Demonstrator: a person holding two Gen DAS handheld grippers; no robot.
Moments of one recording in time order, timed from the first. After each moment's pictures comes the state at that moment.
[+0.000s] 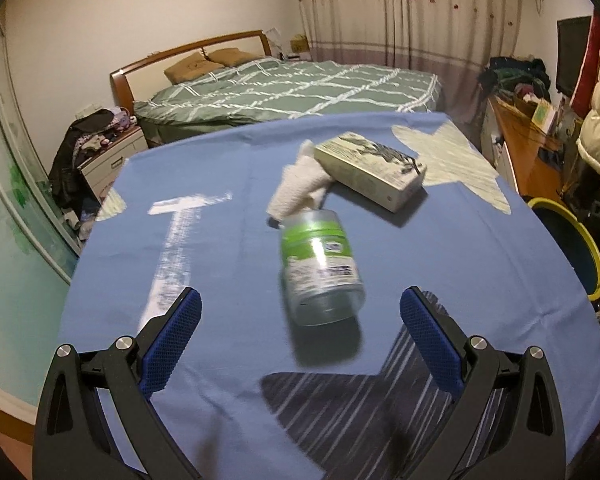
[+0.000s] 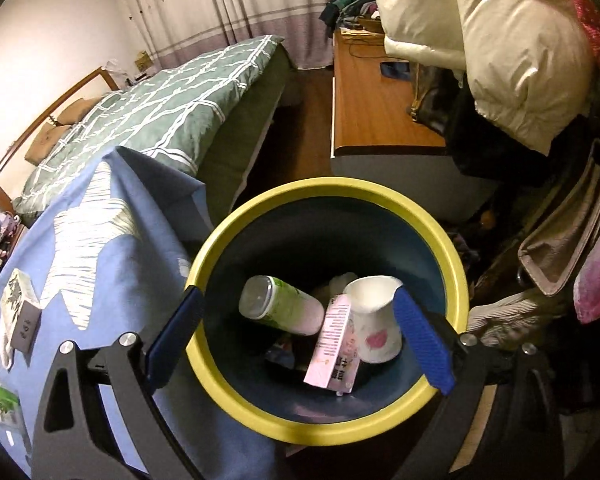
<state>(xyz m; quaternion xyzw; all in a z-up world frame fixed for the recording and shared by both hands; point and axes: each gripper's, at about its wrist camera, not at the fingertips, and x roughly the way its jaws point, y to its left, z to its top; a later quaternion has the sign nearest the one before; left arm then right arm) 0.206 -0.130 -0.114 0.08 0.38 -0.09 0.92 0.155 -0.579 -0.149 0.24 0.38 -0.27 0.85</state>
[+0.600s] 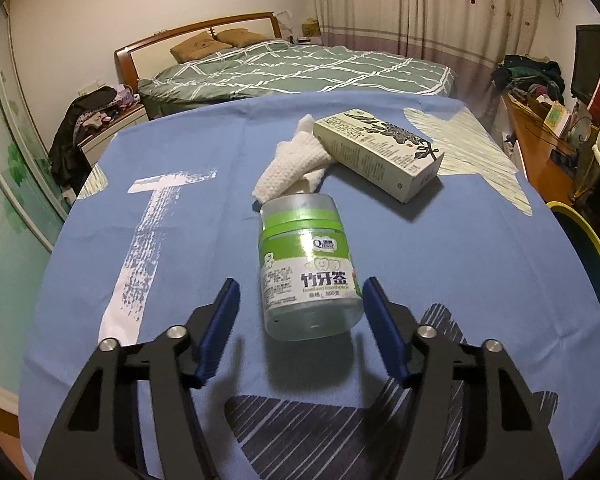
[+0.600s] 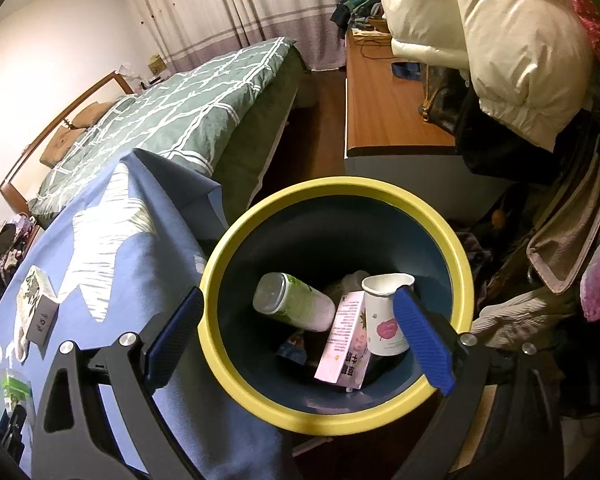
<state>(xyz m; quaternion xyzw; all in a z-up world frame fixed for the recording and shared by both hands) 0.233 -0.139 -0.140 0.06 0.40 -0.07 0.91 0.149 -0.575 -0.144 0.25 0.37 -0.25 0.86</state>
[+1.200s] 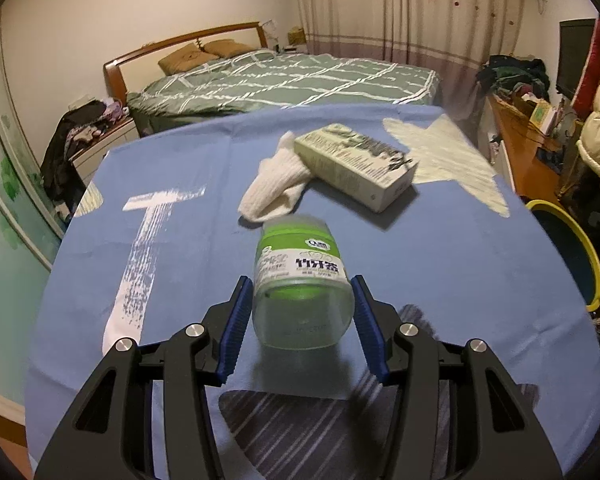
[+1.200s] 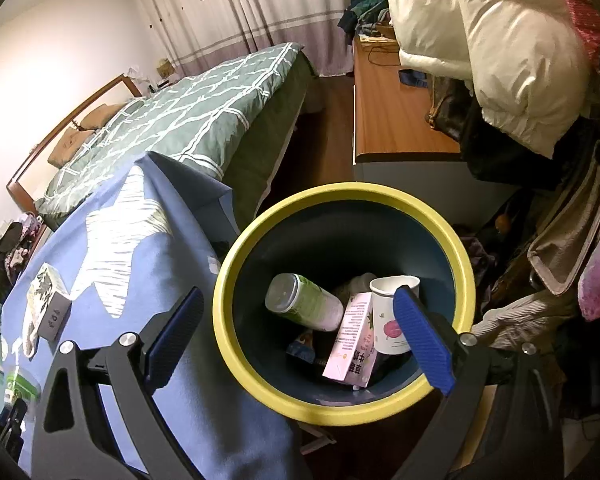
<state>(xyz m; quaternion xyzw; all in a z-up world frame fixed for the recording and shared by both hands) 0.219 -0.149 -0.120 0.07 0.39 -0.10 0.91 0.141 -0.569 -0.135 0.25 0.36 -0.24 0.87</state>
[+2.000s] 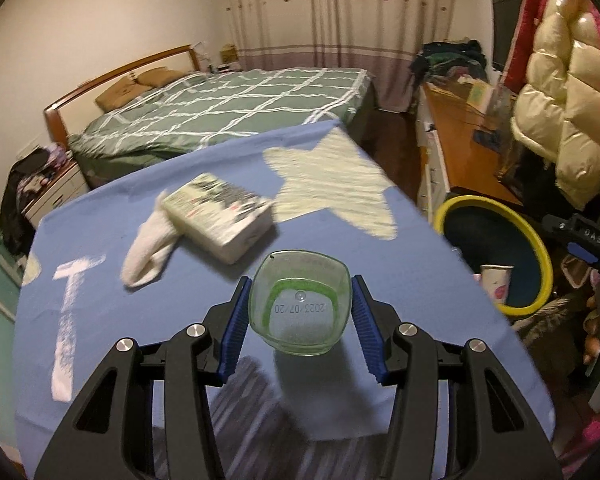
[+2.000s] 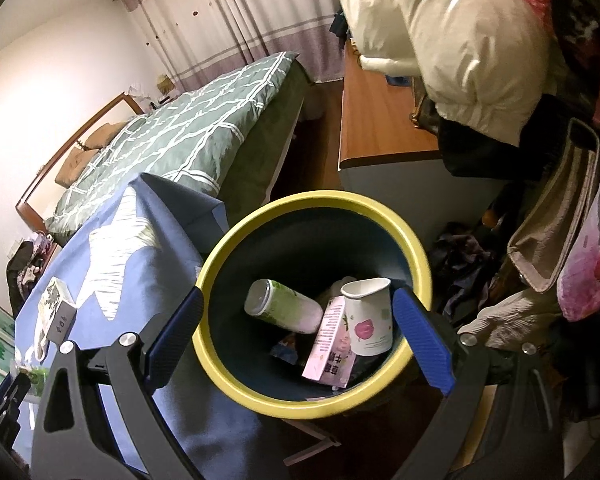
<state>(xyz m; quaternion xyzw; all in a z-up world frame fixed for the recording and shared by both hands) 0.201 -0.264 -0.084 0.12 0.36 -0.21 0.90 0.096 -0.607 -0.132 0.27 0.33 -0.24 0.87</state>
